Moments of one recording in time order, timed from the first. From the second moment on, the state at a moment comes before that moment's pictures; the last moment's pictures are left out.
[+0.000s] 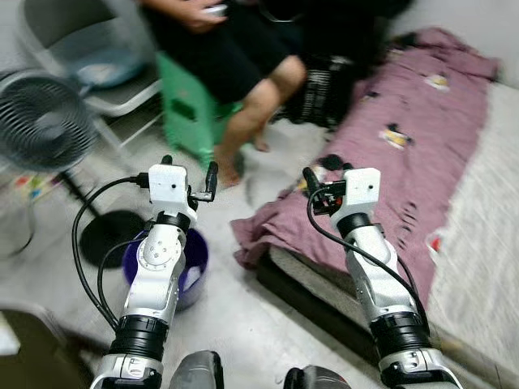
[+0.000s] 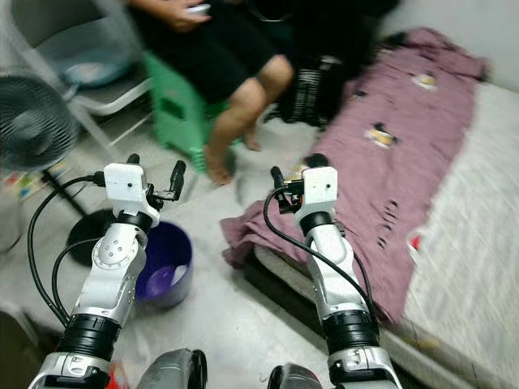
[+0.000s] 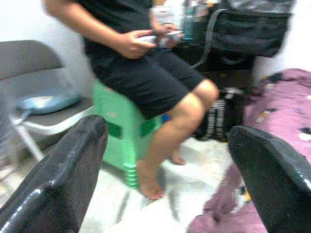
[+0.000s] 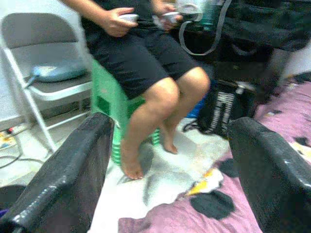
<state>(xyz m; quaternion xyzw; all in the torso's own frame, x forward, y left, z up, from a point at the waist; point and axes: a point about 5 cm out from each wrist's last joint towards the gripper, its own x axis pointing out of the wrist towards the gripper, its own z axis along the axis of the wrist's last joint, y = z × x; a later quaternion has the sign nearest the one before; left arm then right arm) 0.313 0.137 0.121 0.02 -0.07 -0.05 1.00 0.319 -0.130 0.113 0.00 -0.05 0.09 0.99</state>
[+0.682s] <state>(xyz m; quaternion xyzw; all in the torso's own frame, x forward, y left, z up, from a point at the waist) 0.313 0.125 0.123 0.00 -0.08 -0.08 0.99 0.321 -0.136 0.115 -0.01 -0.05 0.09 0.99</state>
